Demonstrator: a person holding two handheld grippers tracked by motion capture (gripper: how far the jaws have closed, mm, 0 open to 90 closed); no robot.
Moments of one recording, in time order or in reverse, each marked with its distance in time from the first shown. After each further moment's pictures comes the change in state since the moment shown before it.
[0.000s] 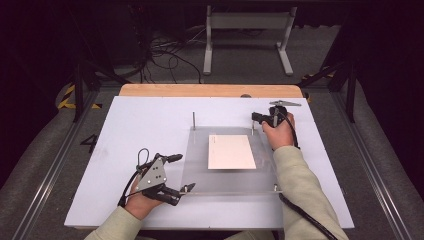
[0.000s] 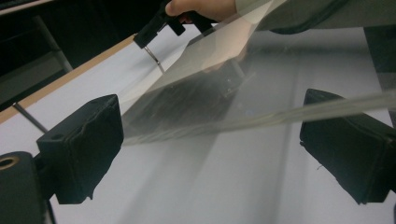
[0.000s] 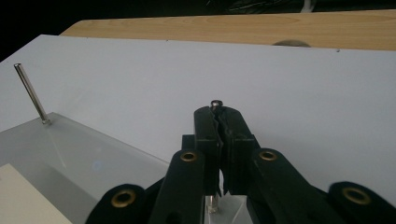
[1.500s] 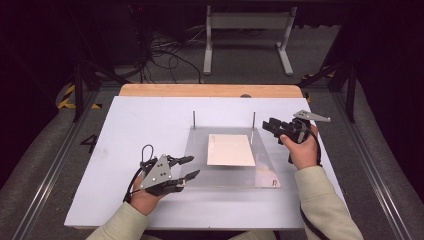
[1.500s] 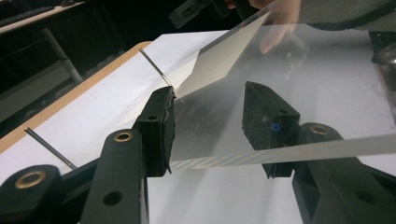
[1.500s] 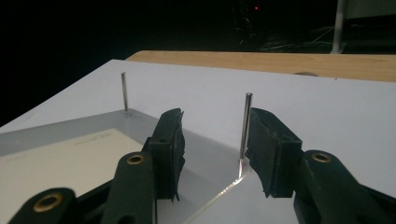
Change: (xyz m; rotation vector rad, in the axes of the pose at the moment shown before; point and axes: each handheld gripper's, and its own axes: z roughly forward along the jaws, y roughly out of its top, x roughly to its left) left arm 0.001 0.020 0.001 0.021 0.023 0.032; right arm 0.007 -0.023 -0.091 -0.158 0.147 -0.076
